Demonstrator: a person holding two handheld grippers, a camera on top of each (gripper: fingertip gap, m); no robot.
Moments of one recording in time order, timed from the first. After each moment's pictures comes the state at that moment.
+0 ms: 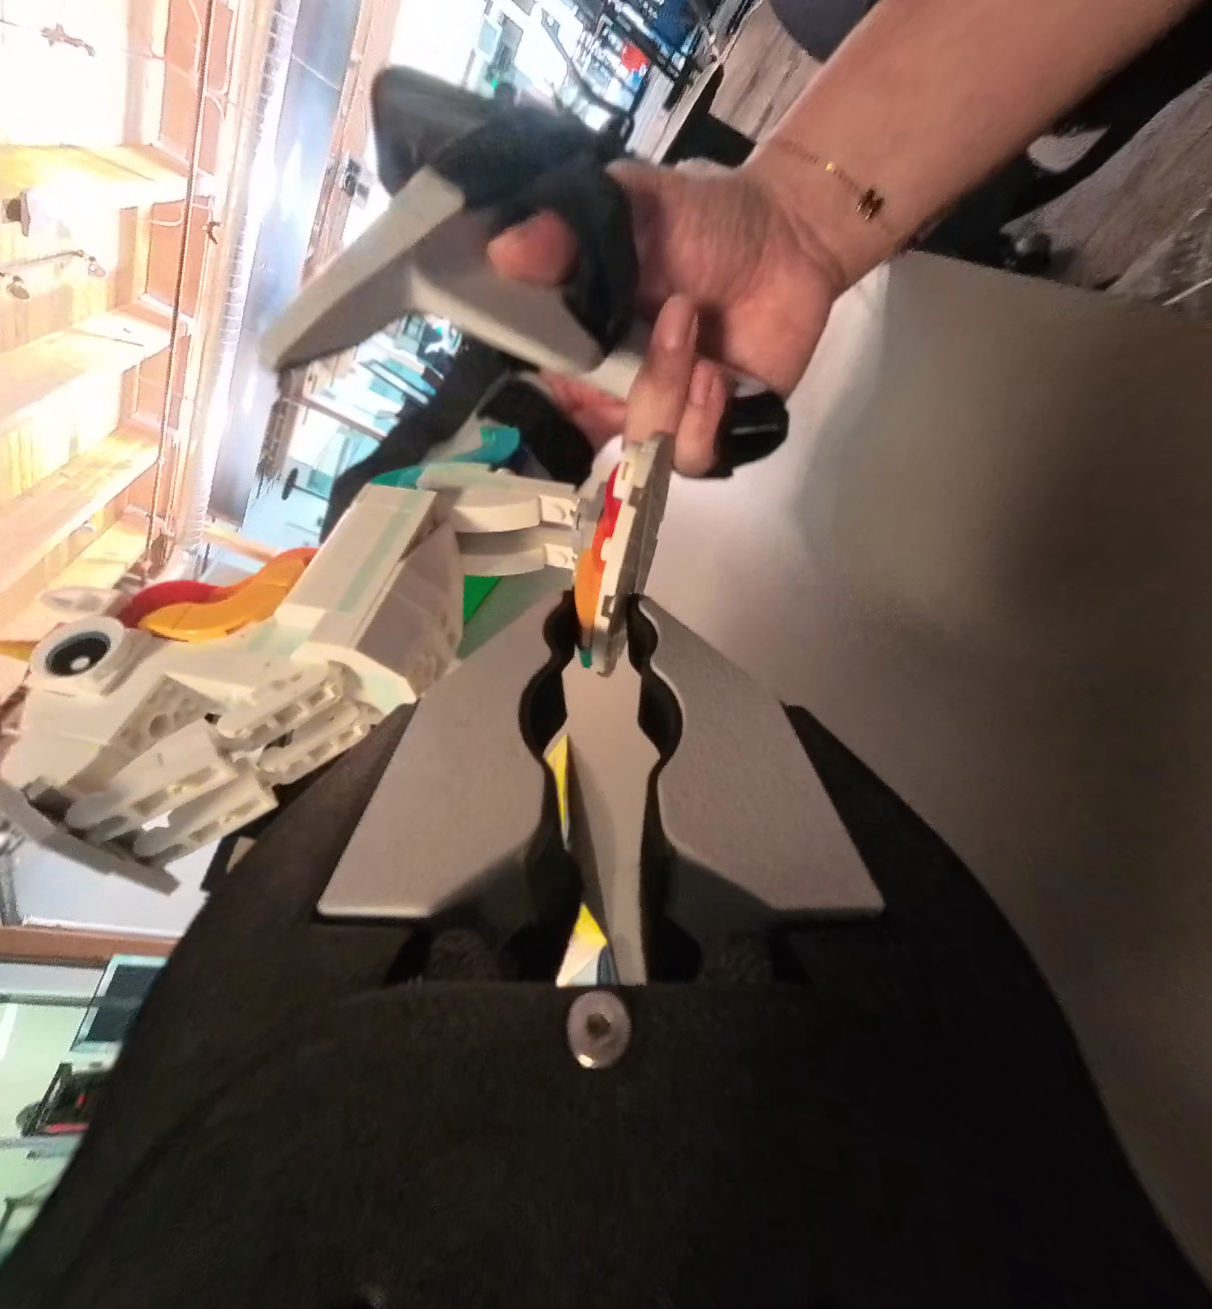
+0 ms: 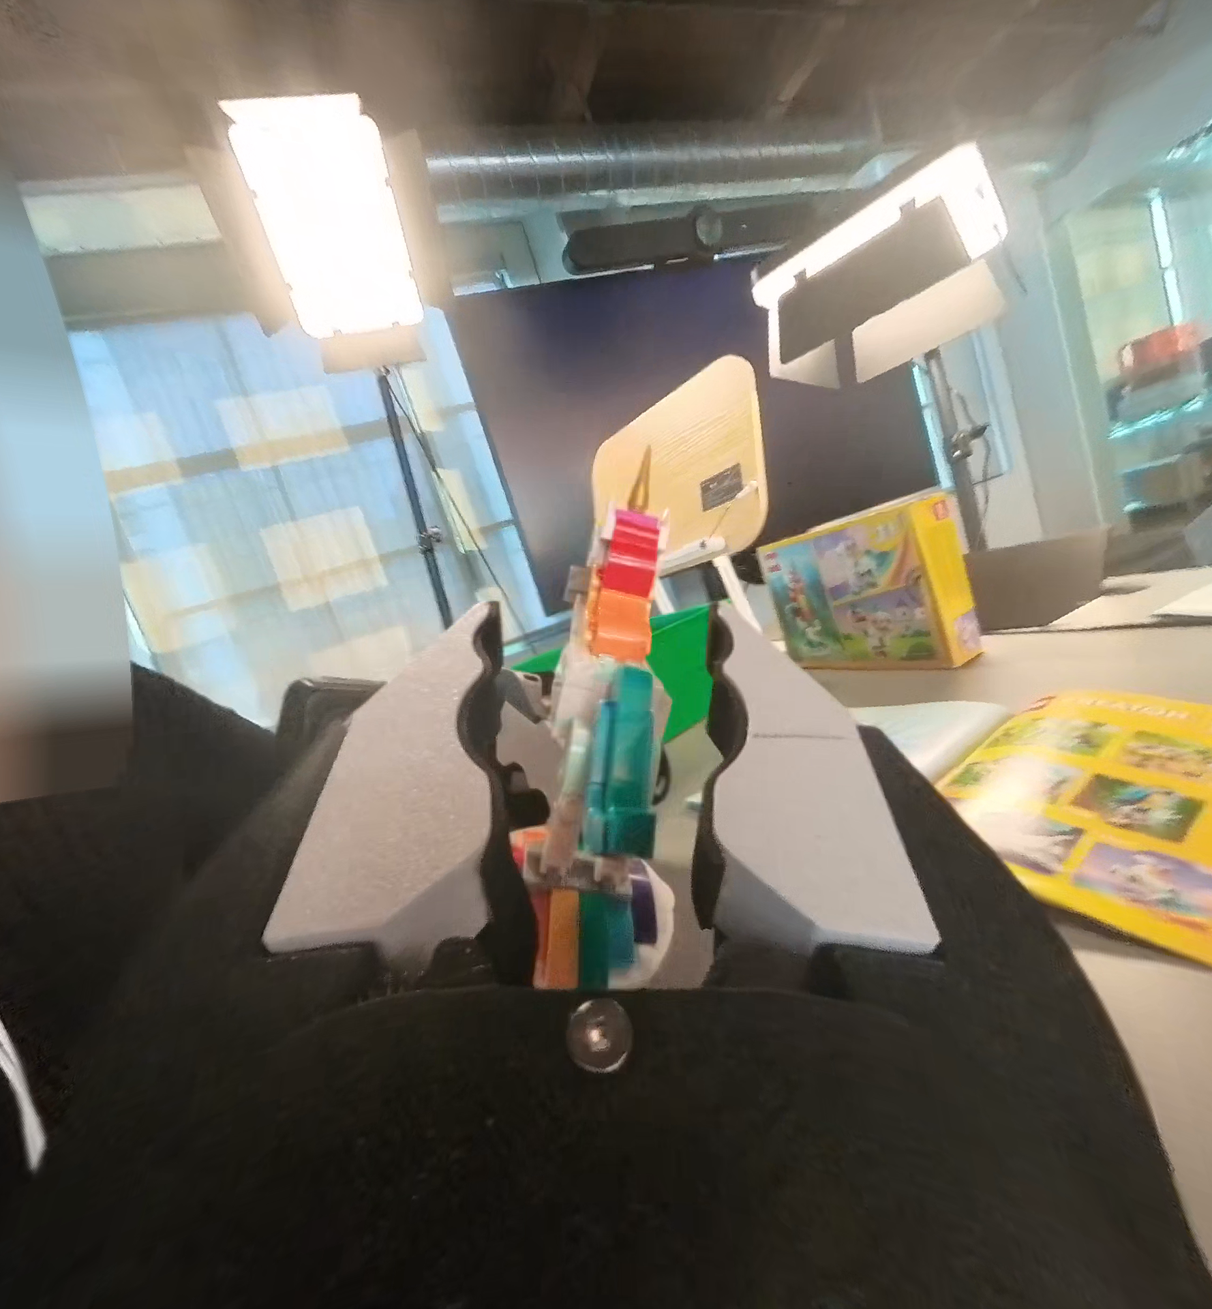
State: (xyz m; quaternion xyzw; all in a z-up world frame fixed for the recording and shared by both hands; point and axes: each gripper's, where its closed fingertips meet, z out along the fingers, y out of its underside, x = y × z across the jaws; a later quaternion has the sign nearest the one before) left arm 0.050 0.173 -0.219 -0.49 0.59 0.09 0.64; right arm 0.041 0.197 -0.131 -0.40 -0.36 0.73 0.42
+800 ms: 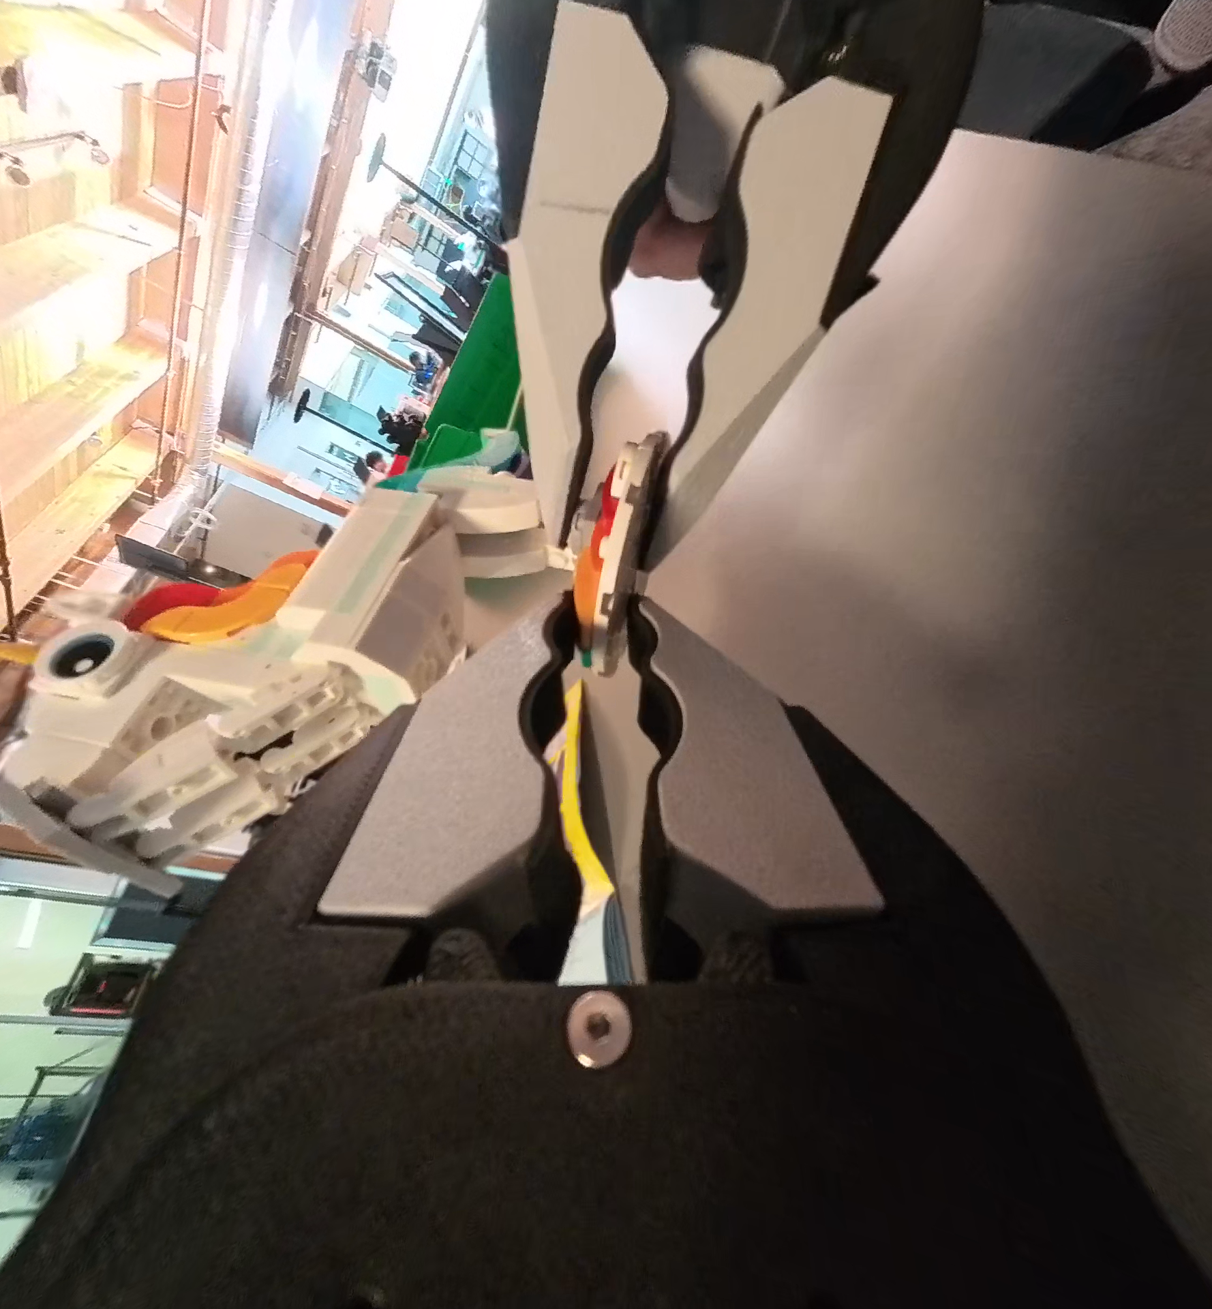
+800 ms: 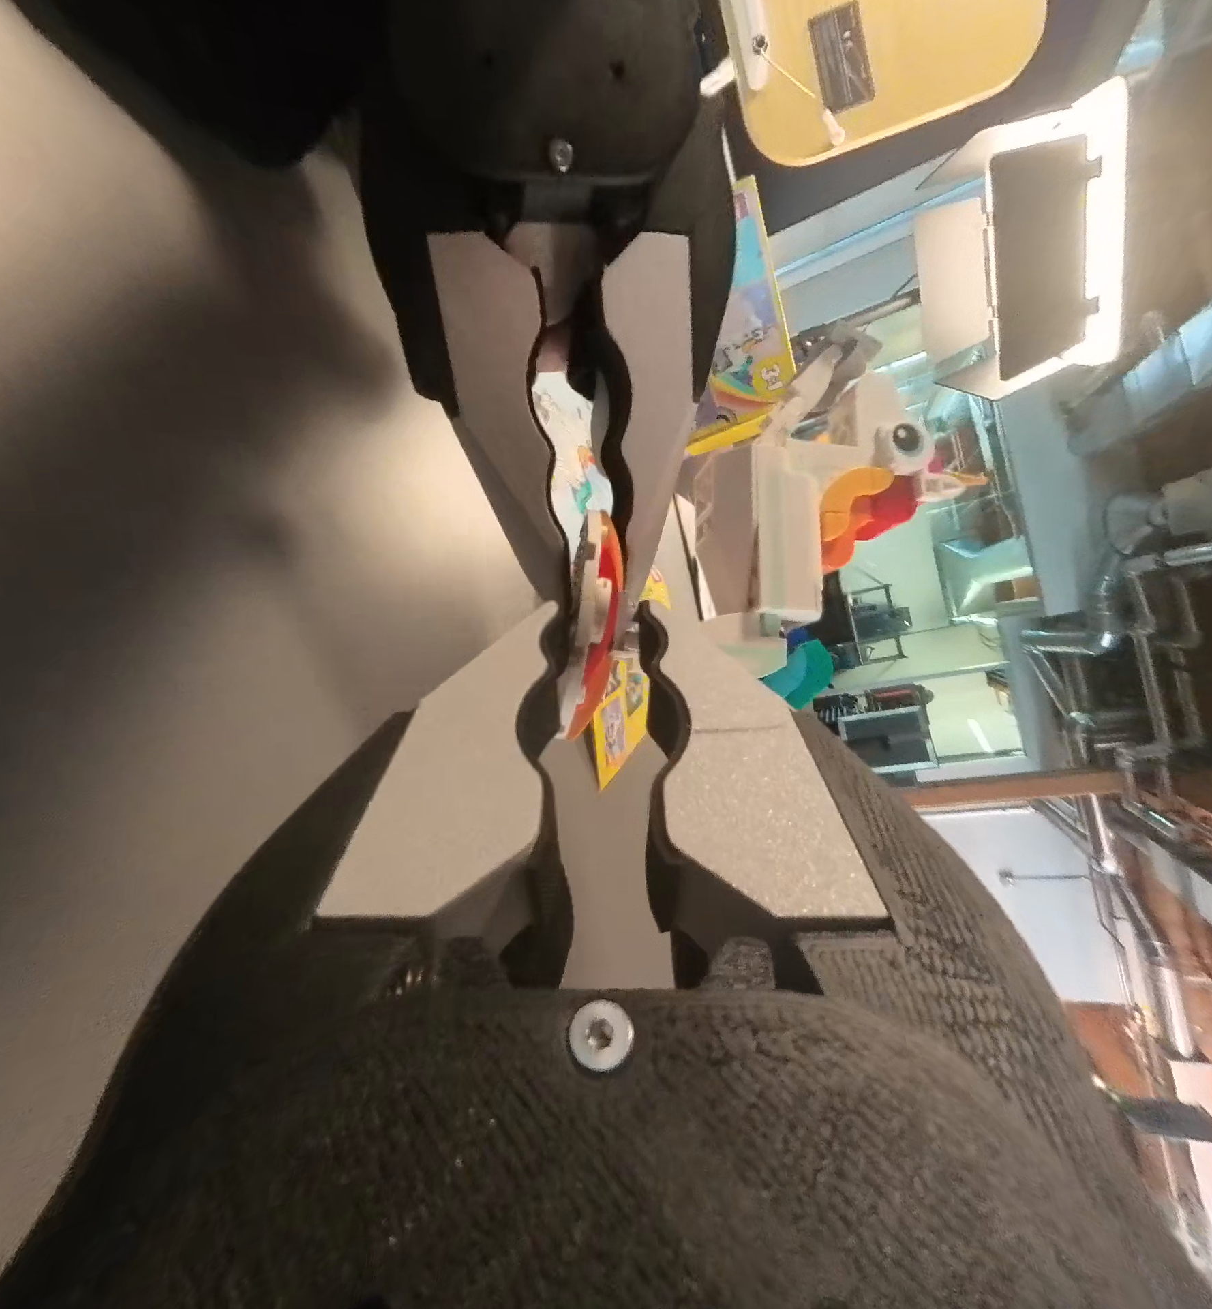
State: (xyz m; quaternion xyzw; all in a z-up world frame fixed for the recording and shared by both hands) left arm 0.034 0.190 -0.223 -0.53 0.56 0.11 0.63; right arm 0.027 0.178 -0.210 -0.24 -0.74 0.06 0.62
